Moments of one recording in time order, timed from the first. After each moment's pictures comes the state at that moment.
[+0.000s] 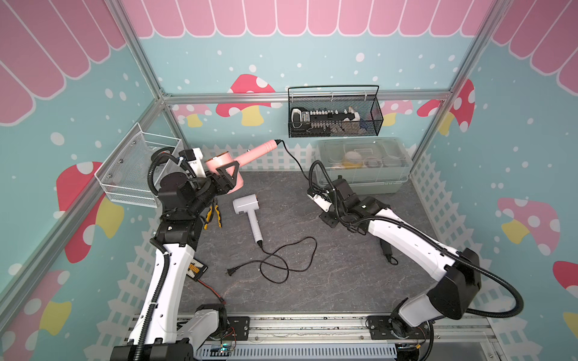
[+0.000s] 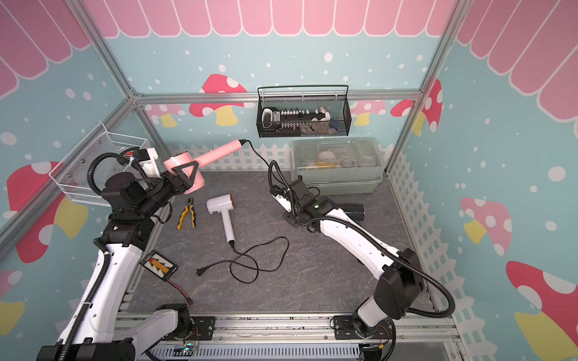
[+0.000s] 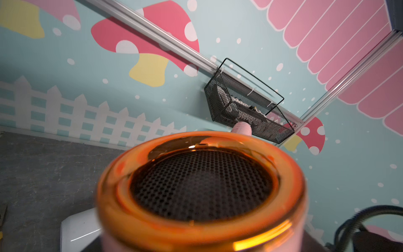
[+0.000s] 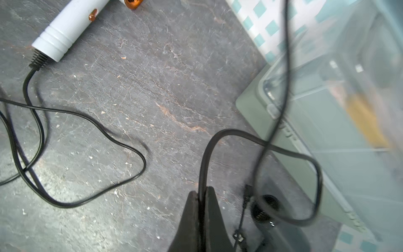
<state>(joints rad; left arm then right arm) 0.06 1.08 1.15 -0.14 0.46 -0.52 0.69 1.49 1.41 -0.75 0.20 -0.40</state>
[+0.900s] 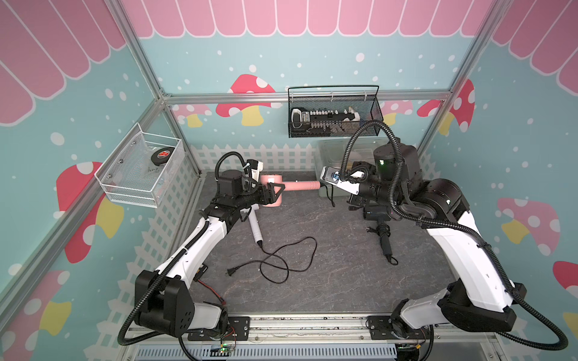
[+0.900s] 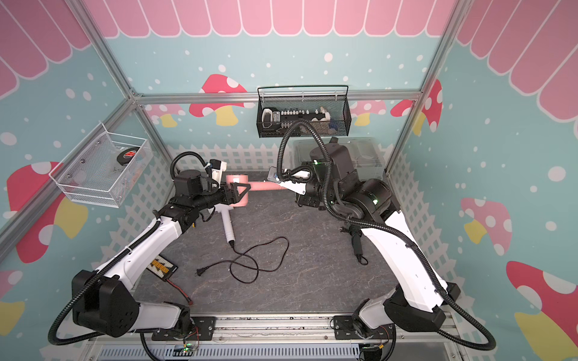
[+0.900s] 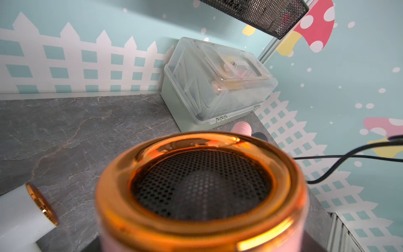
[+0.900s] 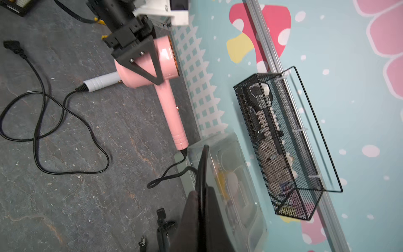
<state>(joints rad) -0.24 1.40 1.13 -0.12 0.51 -0.29 0.77 1.46 2.12 -1.16 0.10 -0.88</state>
